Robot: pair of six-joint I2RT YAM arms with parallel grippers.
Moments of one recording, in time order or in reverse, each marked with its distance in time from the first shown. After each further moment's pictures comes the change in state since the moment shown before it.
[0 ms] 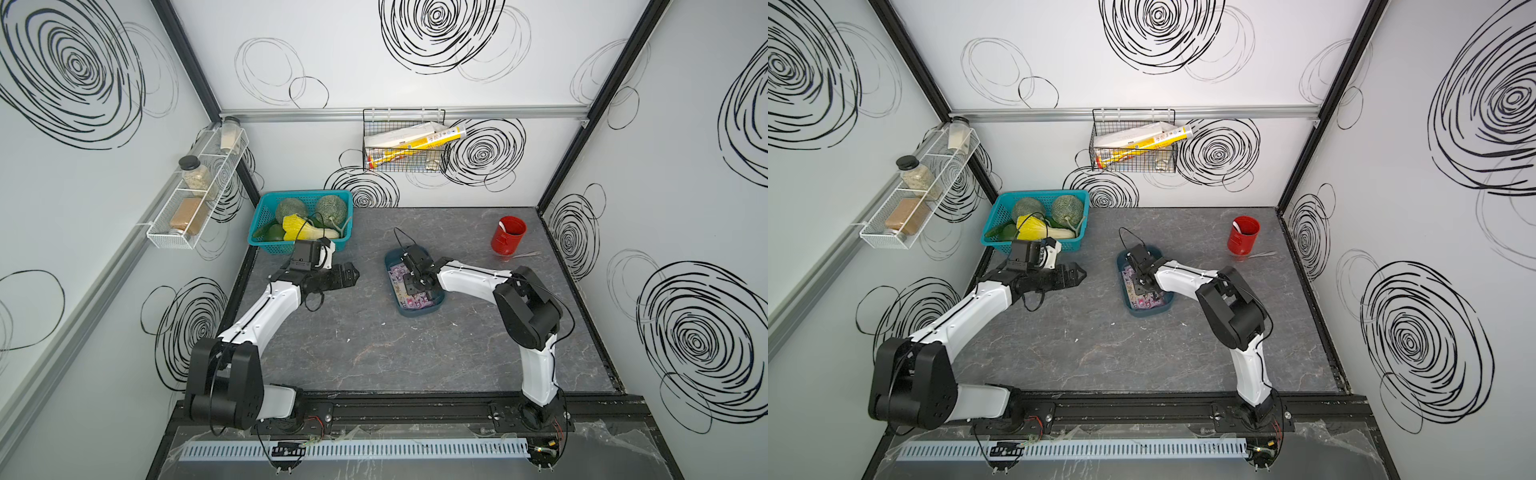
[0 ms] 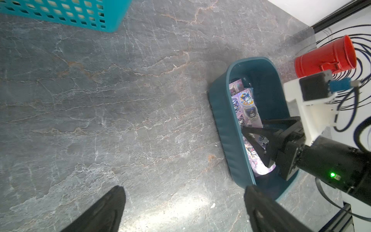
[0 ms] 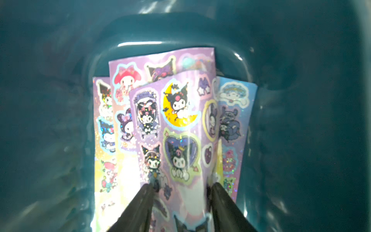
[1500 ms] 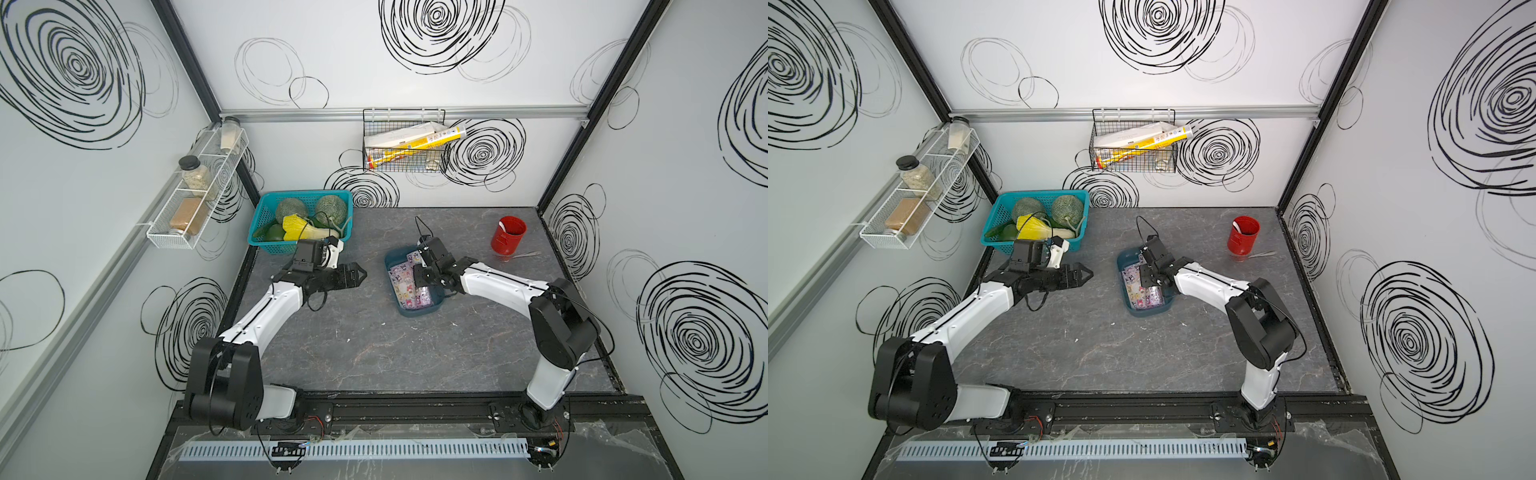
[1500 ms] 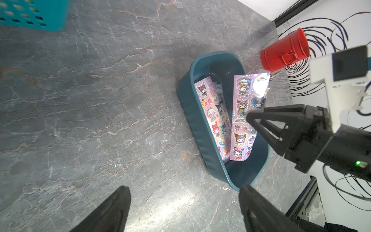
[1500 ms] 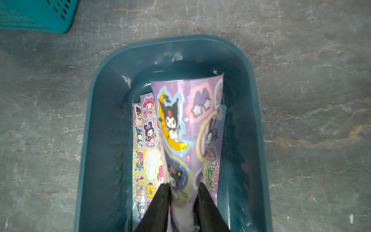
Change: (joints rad) left arm -0.035 0.000 -0.007 0.058 0.138 0.004; right arm -0.060 -0.235 -0.141 0.108 -0.104 0.030
